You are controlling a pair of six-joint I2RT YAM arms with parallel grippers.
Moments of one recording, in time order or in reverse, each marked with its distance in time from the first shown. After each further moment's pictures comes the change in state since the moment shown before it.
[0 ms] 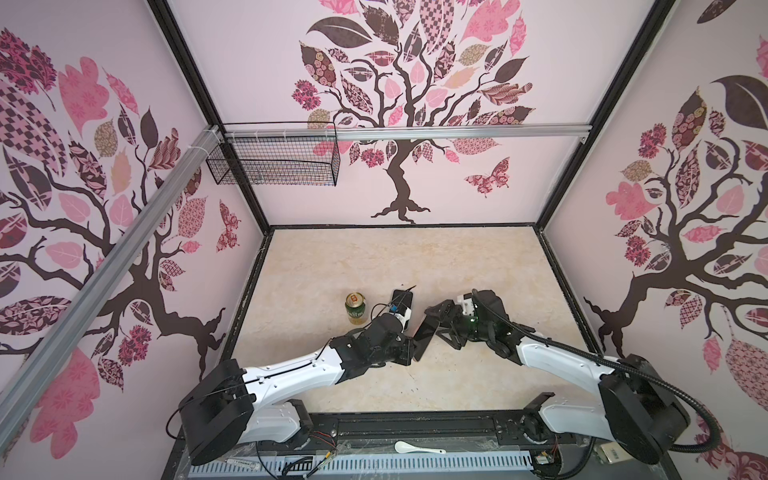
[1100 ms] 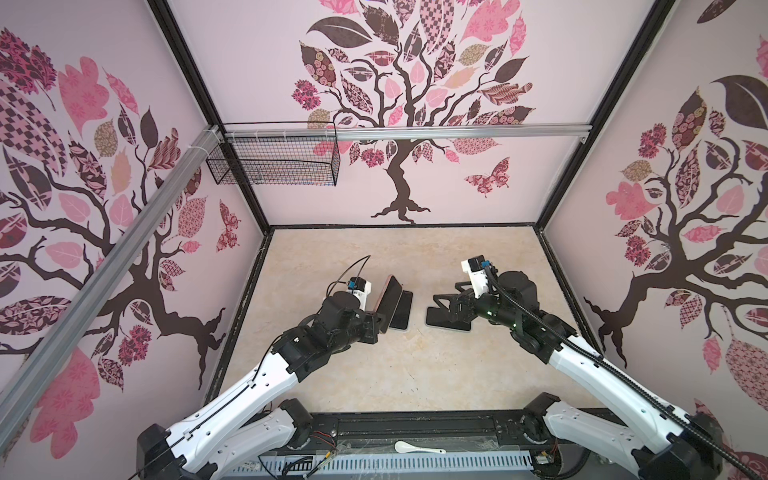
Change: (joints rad) left arm 0.244 -0.345 0.161 -0.428 -0.041 0.154; right arm 0.000 -0.220 0.280 -0.326 0.133 -1.088
